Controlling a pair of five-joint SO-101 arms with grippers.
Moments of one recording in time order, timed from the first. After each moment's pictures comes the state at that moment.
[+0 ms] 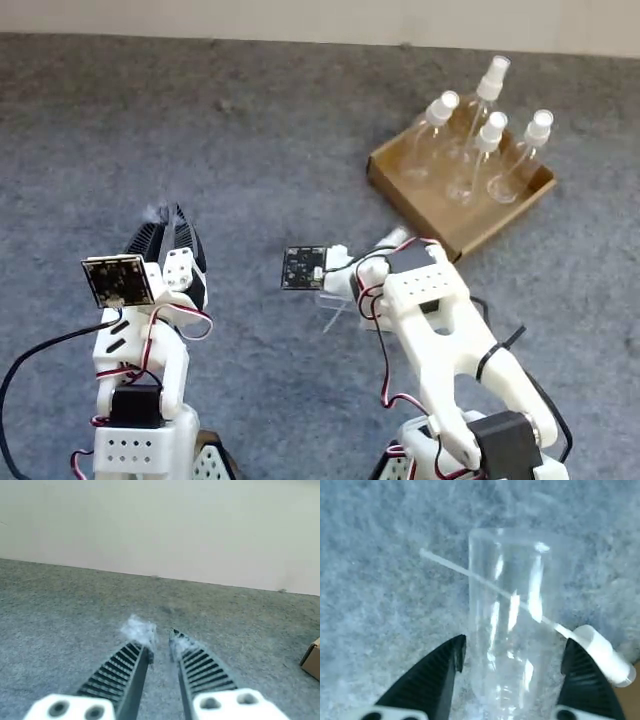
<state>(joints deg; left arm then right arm) -5.5 -103.8 96.0 22.3 11.9 -21.1 -19.7 47.4 55.2 70.6</state>
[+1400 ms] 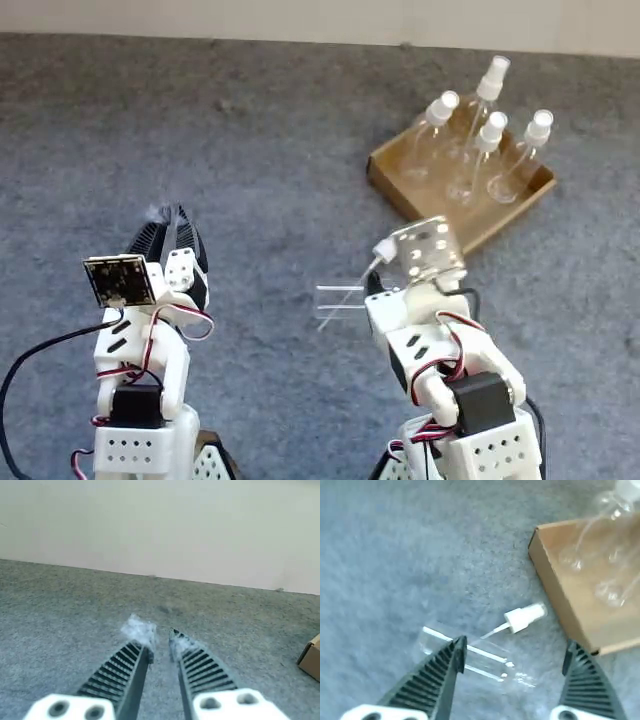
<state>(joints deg) -5.0 -103.8 96.0 22.3 11.9 -20.2 -81.0 63.3 61.7 3.8</state>
